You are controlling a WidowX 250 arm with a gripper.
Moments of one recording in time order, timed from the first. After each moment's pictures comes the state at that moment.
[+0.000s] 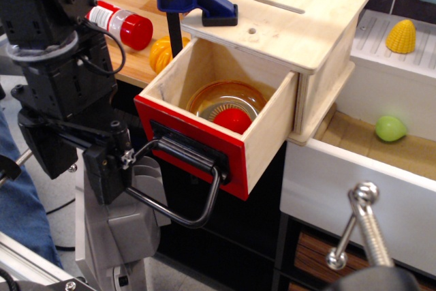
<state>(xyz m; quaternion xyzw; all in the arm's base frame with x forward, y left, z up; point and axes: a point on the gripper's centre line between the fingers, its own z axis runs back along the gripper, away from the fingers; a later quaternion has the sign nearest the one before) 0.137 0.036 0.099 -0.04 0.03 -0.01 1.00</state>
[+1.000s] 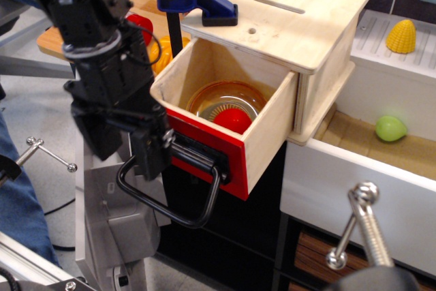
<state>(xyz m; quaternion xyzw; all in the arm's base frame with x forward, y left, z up) 0.187 0.034 0.075 -0.06 0.00 -0.01 1.00</state>
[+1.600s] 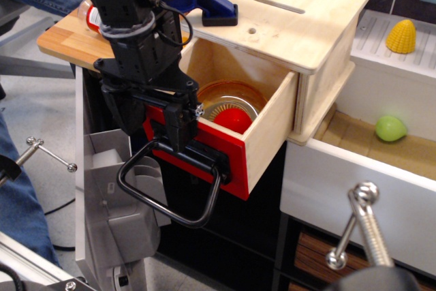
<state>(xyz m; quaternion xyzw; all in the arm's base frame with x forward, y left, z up) 0.219 0.033 0.072 -0.05 -0.03 0.01 1.00</state>
